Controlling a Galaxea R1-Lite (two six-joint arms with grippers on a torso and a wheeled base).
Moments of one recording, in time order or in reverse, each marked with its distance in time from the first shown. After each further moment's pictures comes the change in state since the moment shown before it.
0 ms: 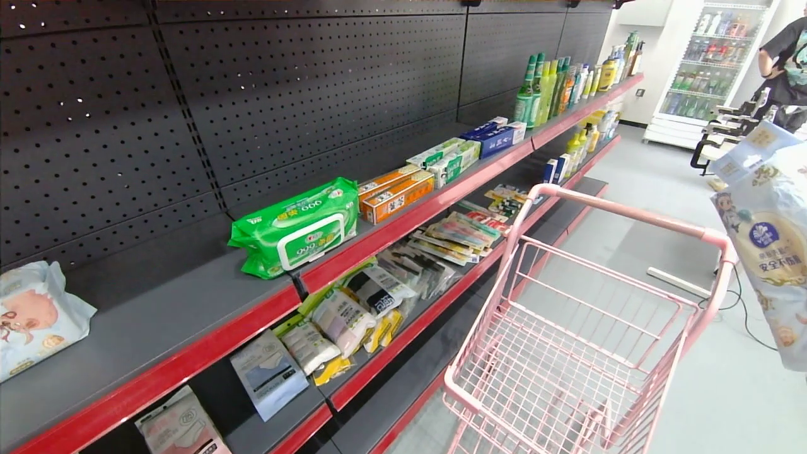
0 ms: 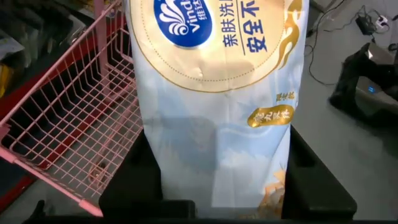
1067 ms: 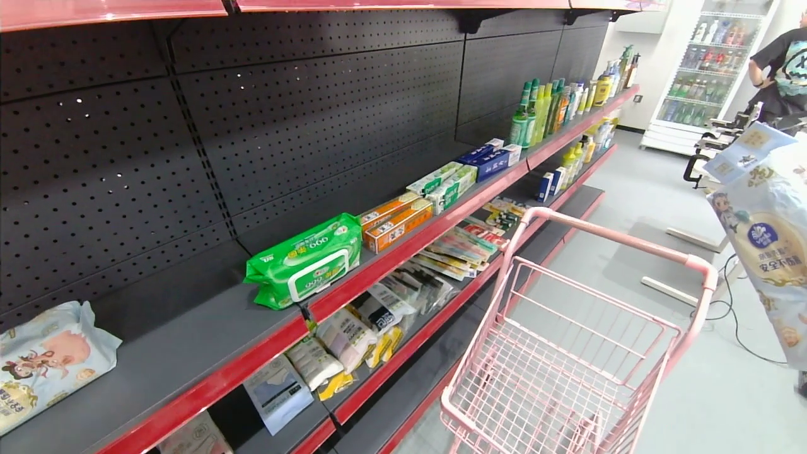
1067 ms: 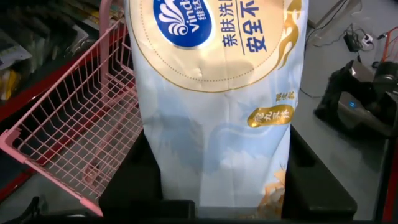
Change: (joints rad) left arm 0.000 0.000 0.000 0.000 0.000 0.000; right arm -0.003 -0.009 0.000 -0.003 0.010 -0.059
